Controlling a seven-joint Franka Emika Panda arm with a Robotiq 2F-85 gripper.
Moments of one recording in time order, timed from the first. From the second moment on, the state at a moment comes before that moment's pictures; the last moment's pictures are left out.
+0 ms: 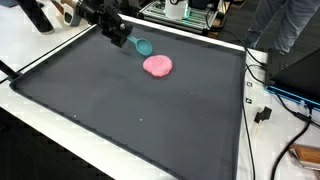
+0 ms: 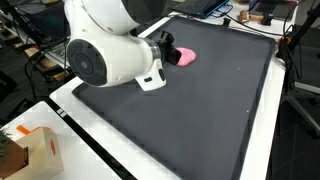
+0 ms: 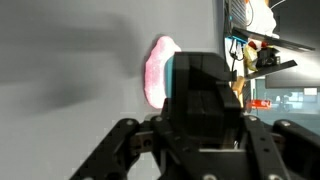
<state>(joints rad) -0.31 0.54 -0.09 -1.83 0.83 1.61 -0.78</state>
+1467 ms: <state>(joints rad) -0.07 0.34 -0.04 -1.96 0.36 2.04 -0.25</state>
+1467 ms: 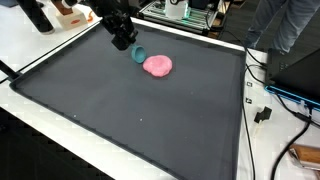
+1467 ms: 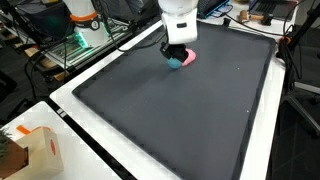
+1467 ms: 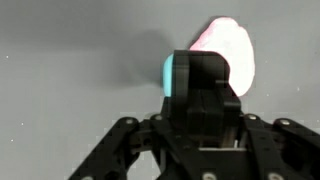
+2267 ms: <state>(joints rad) 0.08 0.20 -0.01 -2.04 -0.03 2.14 0.16</state>
